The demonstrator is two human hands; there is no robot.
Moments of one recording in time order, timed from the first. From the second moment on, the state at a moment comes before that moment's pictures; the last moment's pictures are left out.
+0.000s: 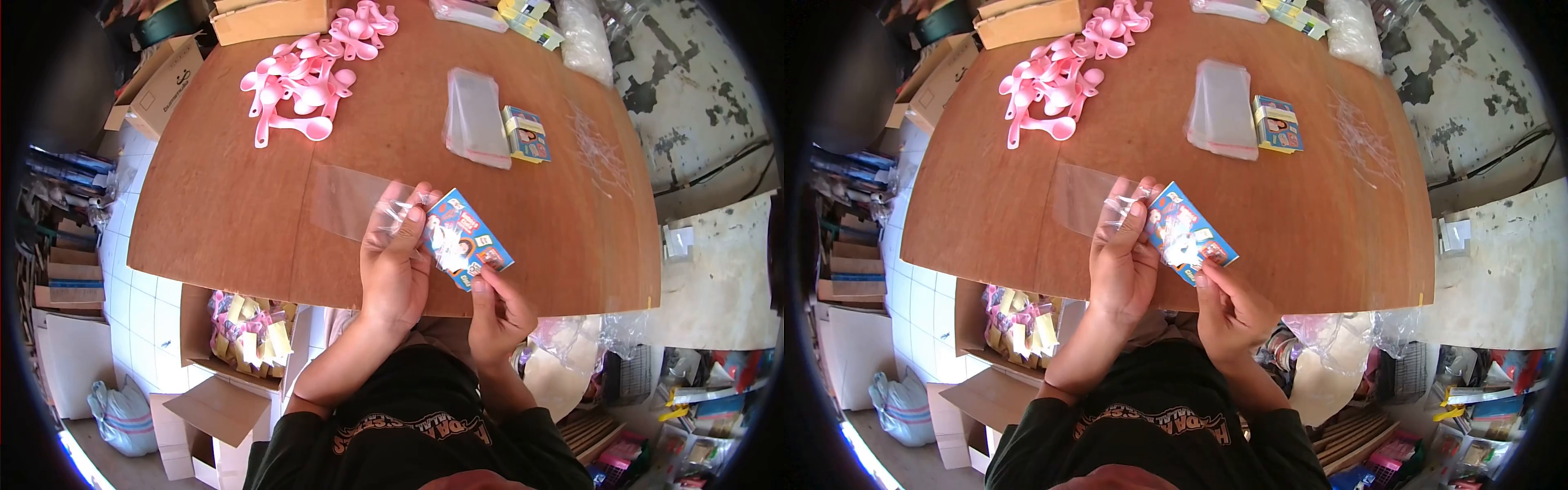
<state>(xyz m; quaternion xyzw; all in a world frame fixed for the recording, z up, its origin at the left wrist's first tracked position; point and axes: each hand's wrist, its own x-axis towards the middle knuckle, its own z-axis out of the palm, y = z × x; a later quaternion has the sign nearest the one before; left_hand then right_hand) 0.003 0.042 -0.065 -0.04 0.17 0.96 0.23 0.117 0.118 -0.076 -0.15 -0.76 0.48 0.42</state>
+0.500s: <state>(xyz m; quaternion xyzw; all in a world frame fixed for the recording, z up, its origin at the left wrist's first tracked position) -0.001 0.036 -0.065 -0.02 0.19 0.96 0.21 0.117 0.122 -0.083 -0.15 -0.71 0.52 0.44</state>
